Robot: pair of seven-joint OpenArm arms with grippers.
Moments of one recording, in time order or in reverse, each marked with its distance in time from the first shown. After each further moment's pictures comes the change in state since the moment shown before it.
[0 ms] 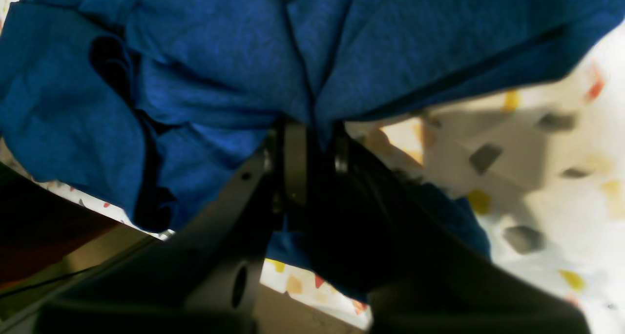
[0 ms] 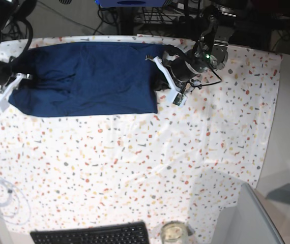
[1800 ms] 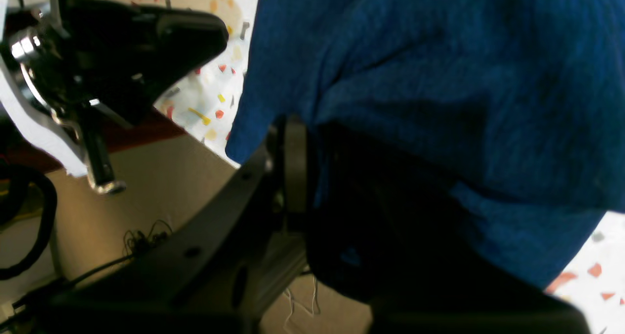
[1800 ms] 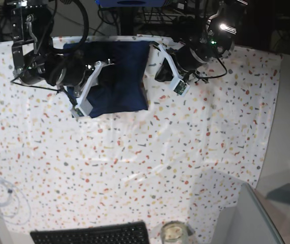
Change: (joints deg) left arm 6.3 -7.3 6.9 11.3 -0.7 6.6 0.4; right arm -9.2 -6.3 -39.1 28.7 0.1 -23.7 2.2
